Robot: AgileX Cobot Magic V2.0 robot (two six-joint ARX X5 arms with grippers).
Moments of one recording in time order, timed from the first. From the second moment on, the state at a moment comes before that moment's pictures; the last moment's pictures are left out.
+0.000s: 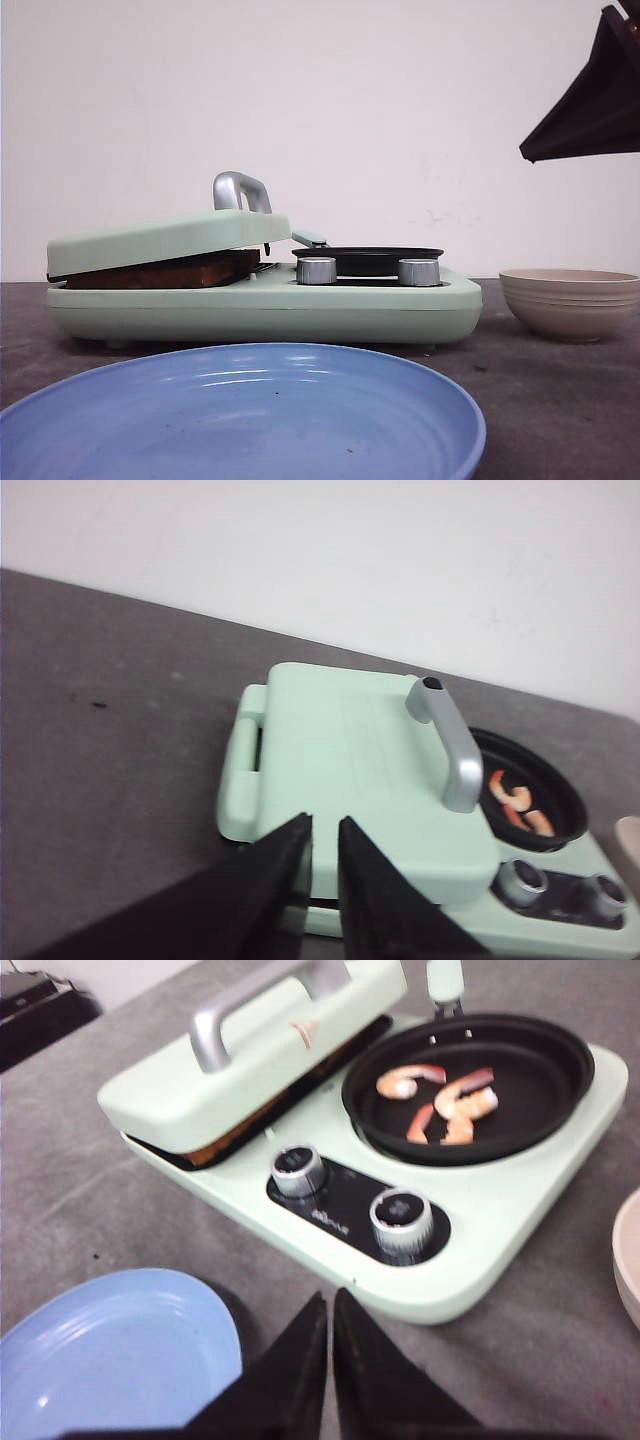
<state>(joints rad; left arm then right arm) -0.39 0.25 0.46 -0.36 -0.16 -0.38 0.40 0.70 0.39 -0.06 -0.36 0.16</state>
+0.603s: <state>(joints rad) -0.39 0.25 0.46 -0.36 -0.16 -0.41 0.40 0.70 0.39 -0.06 -0.36 0.16</state>
